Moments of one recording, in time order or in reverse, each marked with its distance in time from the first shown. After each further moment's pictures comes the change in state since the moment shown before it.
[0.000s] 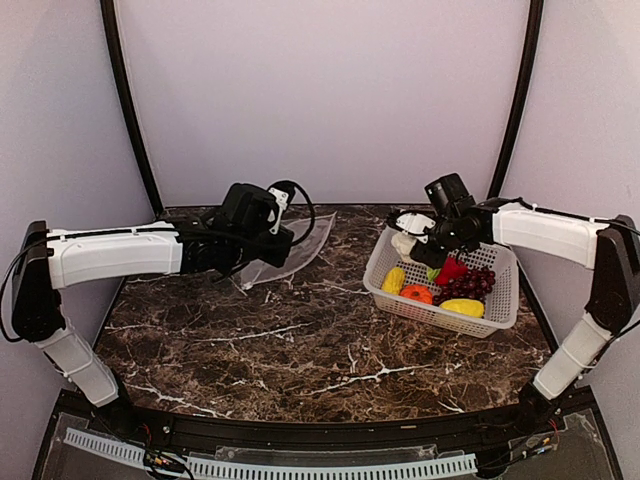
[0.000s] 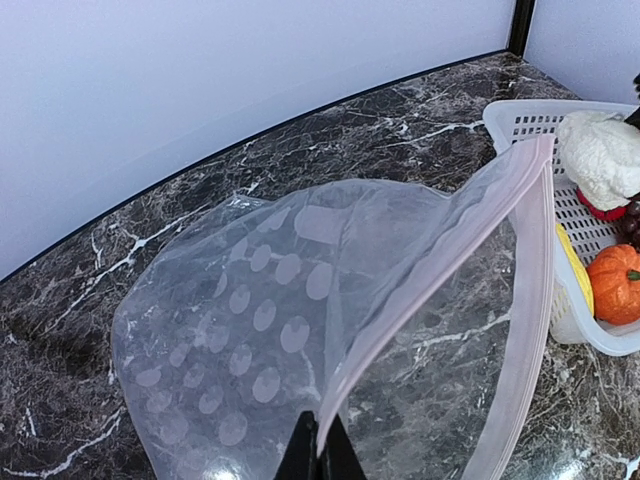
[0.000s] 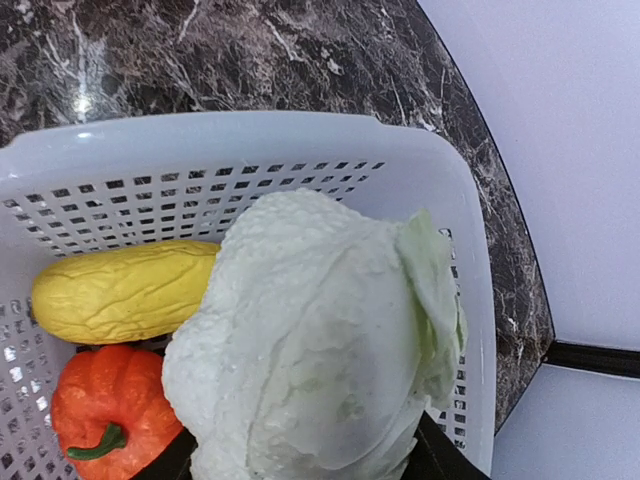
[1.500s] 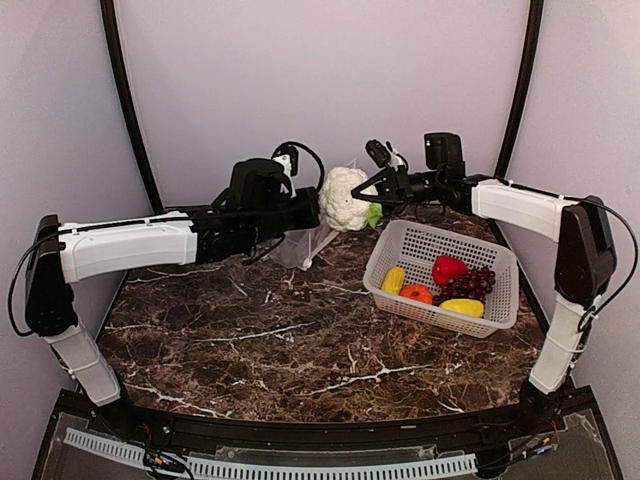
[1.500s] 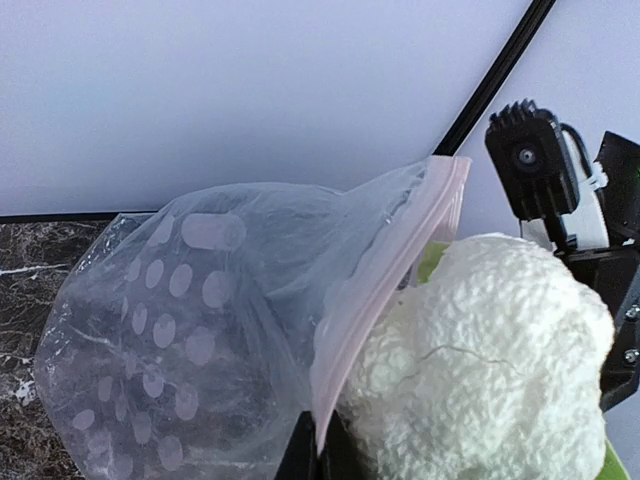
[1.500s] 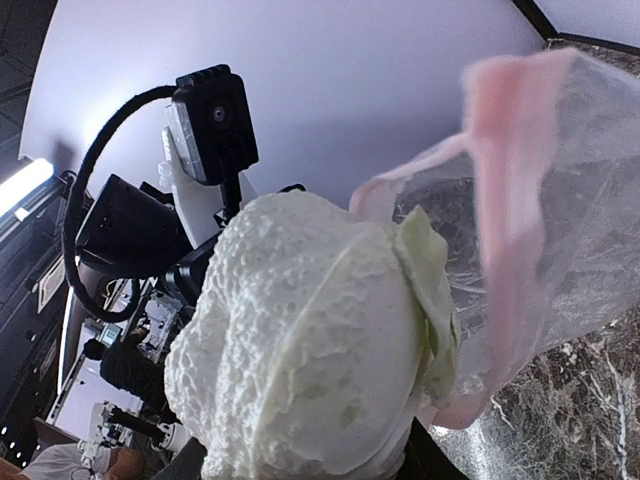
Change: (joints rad) left arm -0.033 0.093 0.148 0.251 0.117 -0.402; right arm -0.056 0.217 0.326 0.459 -1.418 1.251
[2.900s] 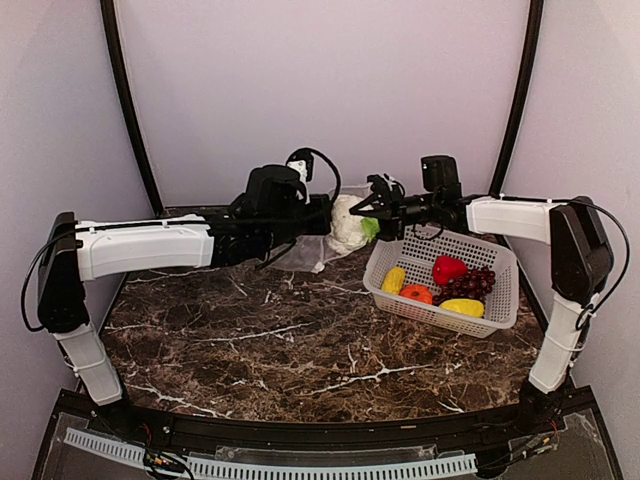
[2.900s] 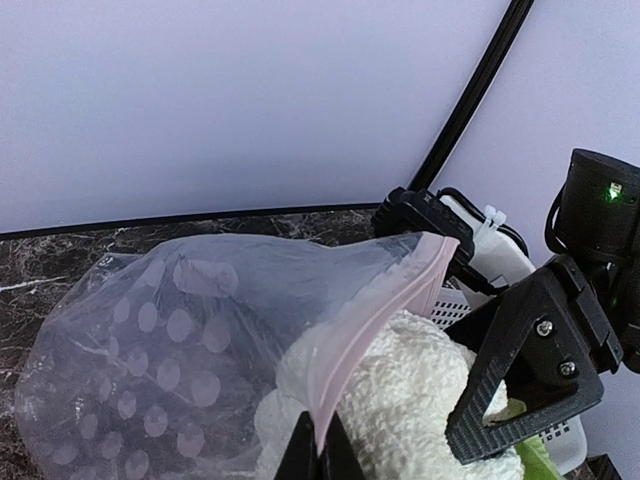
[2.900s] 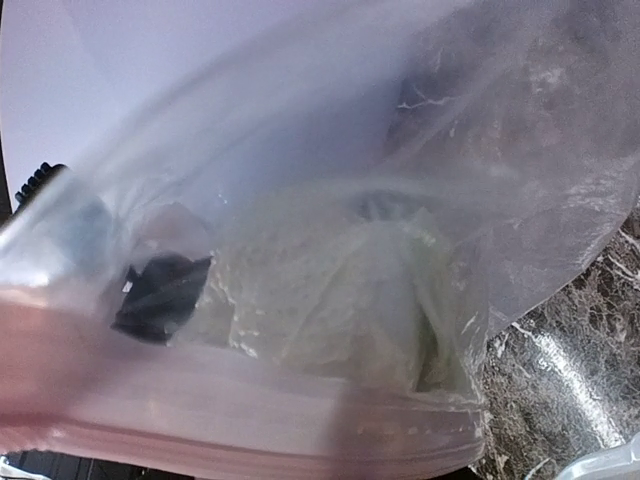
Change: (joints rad) left arm -0.042 0.064 0.040 0.025 -0.024 0.064; right arm -0.004 0.031 -0.162 0.140 0.068 0.394
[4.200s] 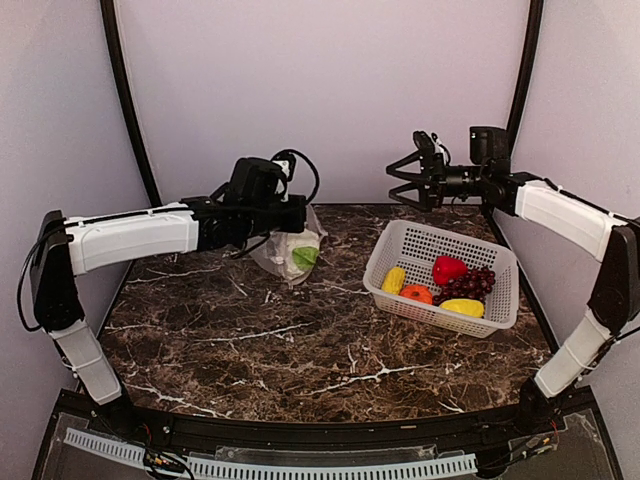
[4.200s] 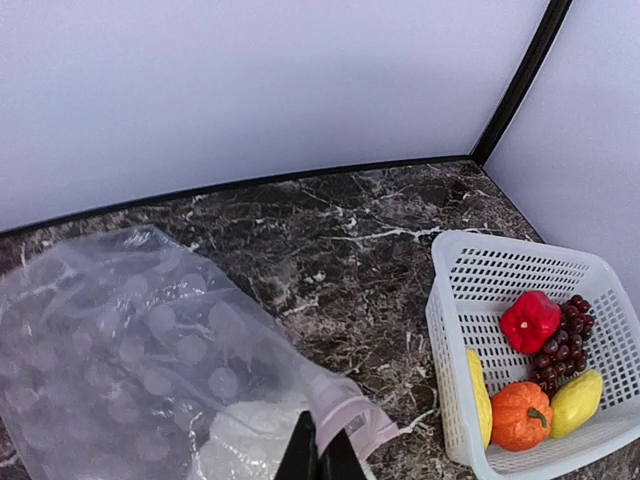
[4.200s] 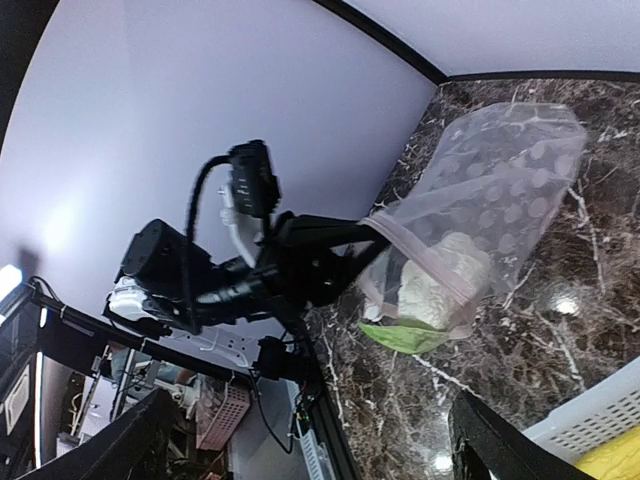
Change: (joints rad) left arm 0.117 -0.037 -0.062 -0.109 0.045 0.055; right arm -0.103 -0.270 0.003 -0.185 0.126 -0.209
